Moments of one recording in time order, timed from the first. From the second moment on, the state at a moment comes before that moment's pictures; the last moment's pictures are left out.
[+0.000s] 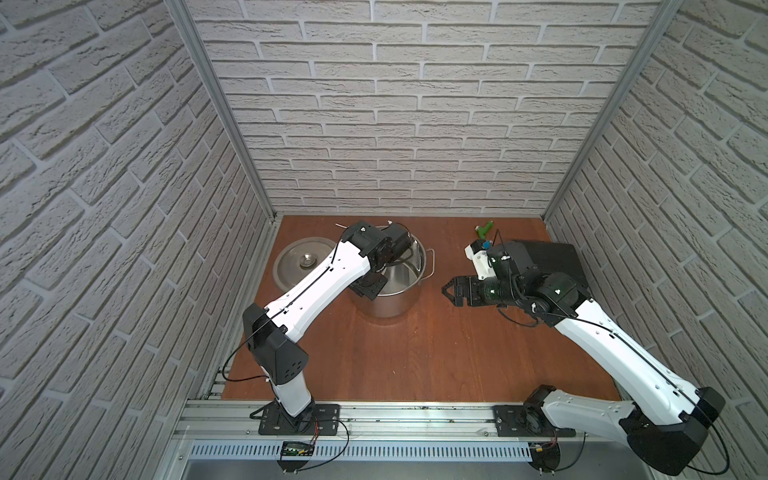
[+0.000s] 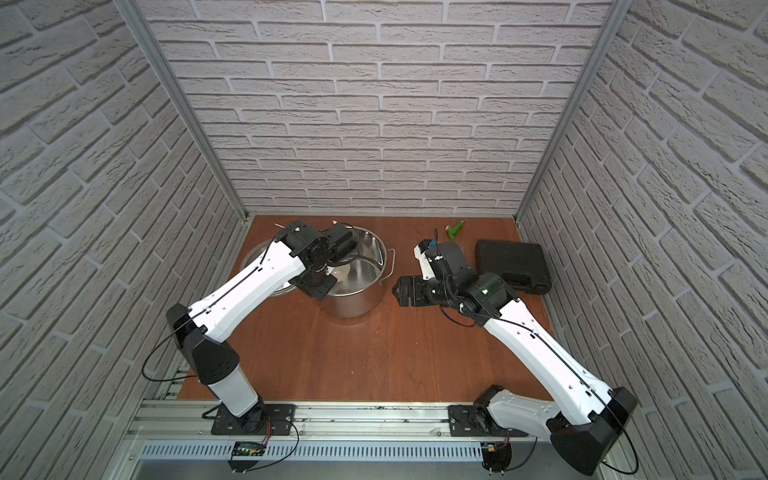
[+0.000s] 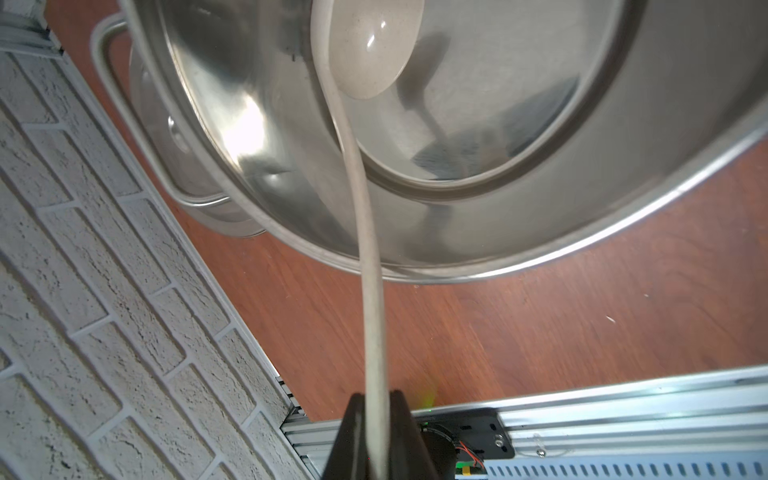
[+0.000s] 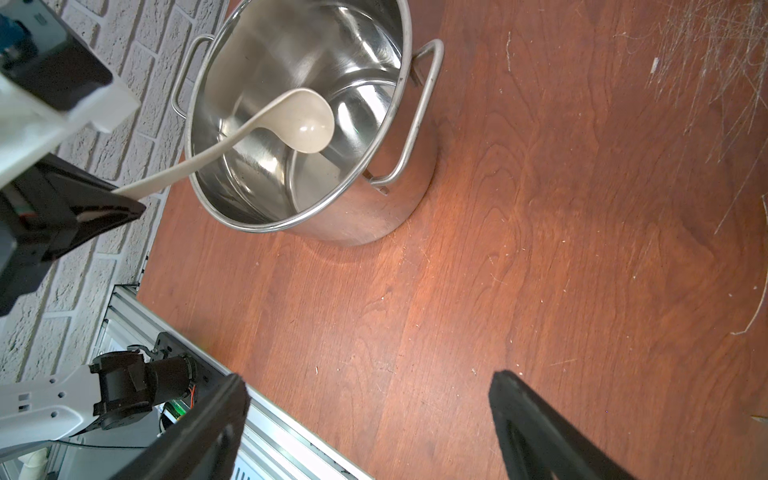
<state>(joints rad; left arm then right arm) -0.61 1.71 1.84 -1.69 -0.36 -0.19 0.57 1.16 1.26 -0.94 -0.11 0.49</state>
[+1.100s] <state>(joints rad) -0.69 1.82 1.87 -1.66 -0.21 -0.17 0.57 1.10 1.25 -0.96 -0.08 0.51</state>
